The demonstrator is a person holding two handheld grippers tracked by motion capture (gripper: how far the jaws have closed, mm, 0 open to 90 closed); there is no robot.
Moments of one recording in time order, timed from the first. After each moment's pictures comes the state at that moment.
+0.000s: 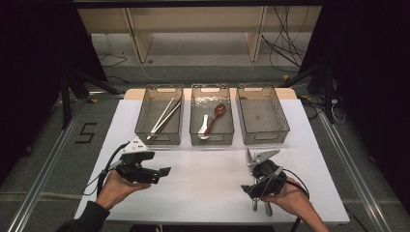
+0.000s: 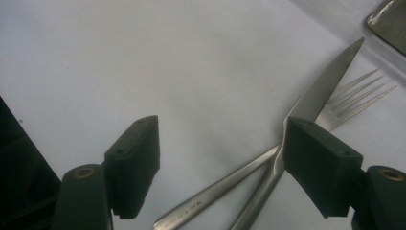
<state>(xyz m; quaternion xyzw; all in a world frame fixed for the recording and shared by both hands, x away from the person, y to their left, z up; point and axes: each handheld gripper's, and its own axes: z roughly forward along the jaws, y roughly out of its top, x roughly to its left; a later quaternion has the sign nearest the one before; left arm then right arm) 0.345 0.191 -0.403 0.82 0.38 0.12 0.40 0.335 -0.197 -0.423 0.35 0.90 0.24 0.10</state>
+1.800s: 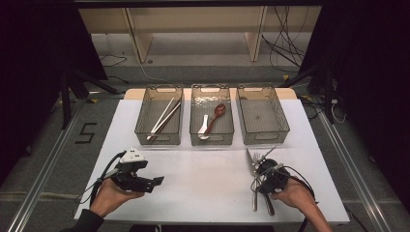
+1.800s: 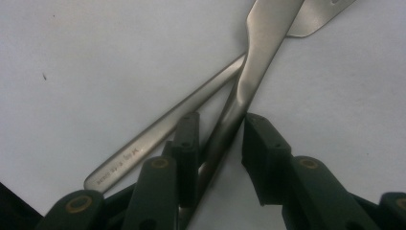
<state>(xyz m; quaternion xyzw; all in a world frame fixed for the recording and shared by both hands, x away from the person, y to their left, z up) 0.334 0.203 -0.421 0.84 0.39 0.12 0.36 0.361 -0.215 -0.454 0.42 0.90 0.09 0.04</state>
